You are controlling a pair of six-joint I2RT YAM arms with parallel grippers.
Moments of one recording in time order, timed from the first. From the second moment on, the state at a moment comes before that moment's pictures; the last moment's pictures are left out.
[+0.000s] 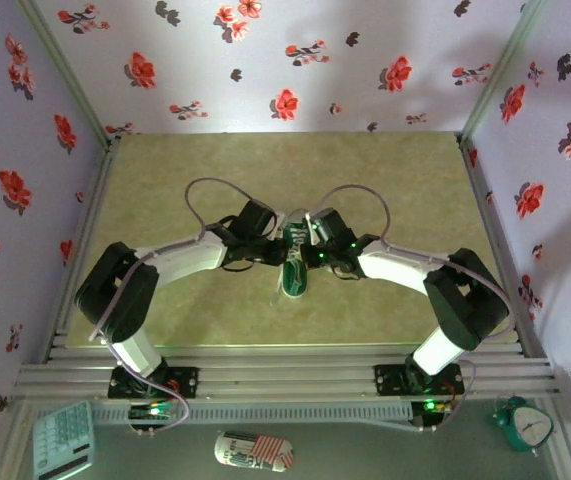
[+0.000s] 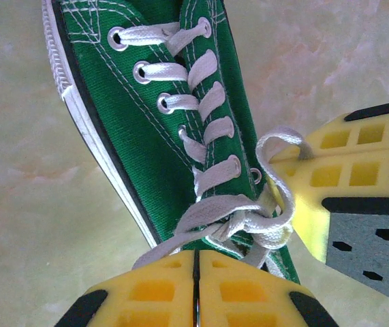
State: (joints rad) left arm -0.74 1.69 1.04 -0.28 0.21 -0.41; right arm 0.69 1.59 0.86 -0.16 -0.08 0.37
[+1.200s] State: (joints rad) left arm -0.74 1.74 1.04 -0.26 0.20 -0.40; right arm 0.69 1.59 0.87 -0.16 -0.09 0.38
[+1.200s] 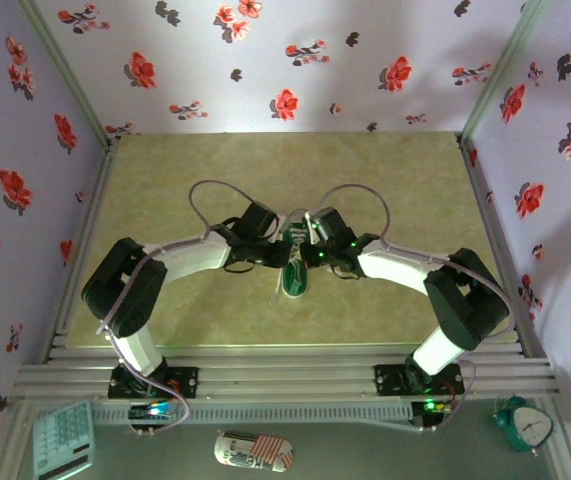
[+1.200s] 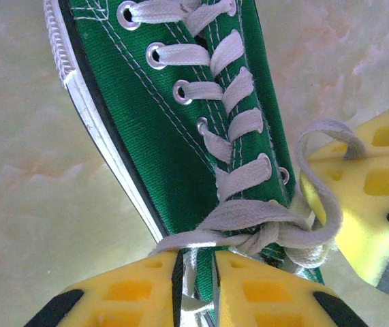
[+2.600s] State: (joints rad) left arm -0.74 1.60 0.96 -0.20 0.20 -0.41; right arm 0.69 1.59 0.87 -0.16 -0.09 0.38
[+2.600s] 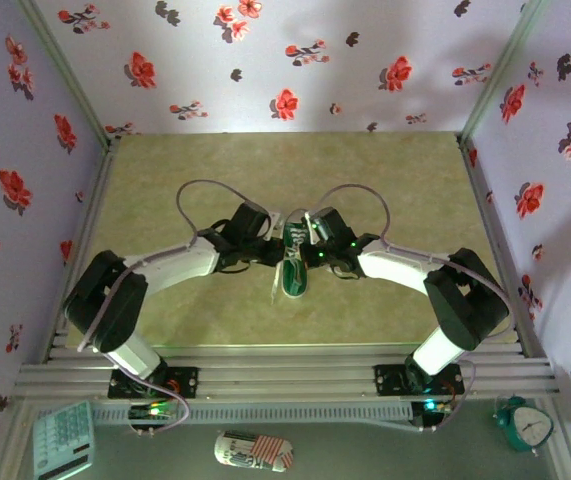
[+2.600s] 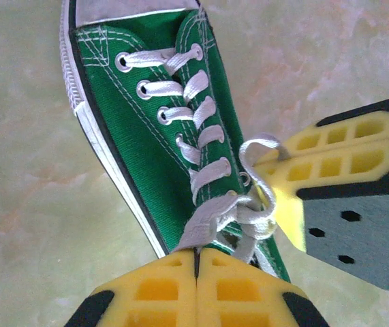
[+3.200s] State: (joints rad) left arm -0.67 1.48 0.76 0.13 0.38 -0.51; right arm 0.69 1.60 0.89 -0.22 -0.01 0.38
